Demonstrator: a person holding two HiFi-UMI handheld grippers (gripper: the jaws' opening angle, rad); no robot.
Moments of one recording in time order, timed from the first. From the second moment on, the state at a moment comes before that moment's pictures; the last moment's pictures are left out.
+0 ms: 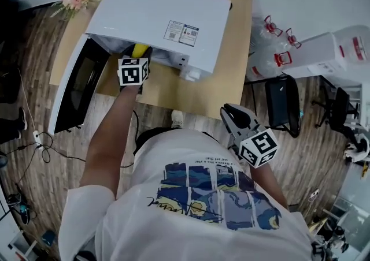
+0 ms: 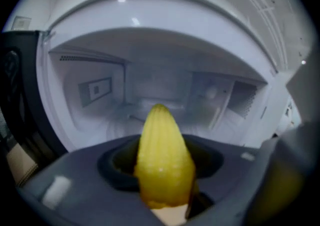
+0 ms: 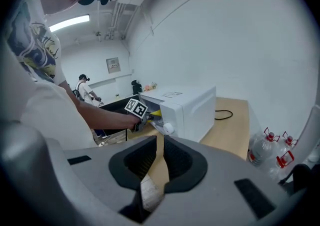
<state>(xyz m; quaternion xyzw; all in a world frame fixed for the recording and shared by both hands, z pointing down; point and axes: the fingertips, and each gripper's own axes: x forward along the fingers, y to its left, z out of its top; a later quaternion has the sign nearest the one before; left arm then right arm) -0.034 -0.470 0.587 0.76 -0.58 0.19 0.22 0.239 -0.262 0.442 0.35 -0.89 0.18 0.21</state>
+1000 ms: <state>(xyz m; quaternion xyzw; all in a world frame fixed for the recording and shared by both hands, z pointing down) -0.038 -0.514 0.636 0.72 -0.60 0.26 0.22 0.272 -0.310 0.454 0.35 -0.89 0.21 0.21</state>
